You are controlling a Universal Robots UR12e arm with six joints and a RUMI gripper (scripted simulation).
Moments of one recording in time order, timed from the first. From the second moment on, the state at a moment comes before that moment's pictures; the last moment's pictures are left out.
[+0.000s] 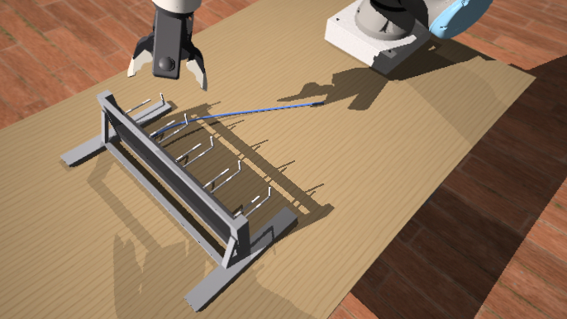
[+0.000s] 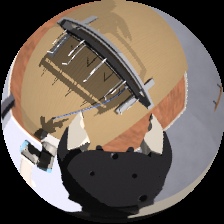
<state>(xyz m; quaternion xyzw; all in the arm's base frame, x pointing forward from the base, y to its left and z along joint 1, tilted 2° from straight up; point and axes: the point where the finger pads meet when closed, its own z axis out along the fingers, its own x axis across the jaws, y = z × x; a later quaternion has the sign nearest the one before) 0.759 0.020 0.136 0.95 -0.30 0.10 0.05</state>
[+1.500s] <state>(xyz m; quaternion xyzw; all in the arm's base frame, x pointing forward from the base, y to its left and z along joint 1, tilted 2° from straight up) 0.530 0.078 0.099 0.97 0.23 0.01 -0.01</state>
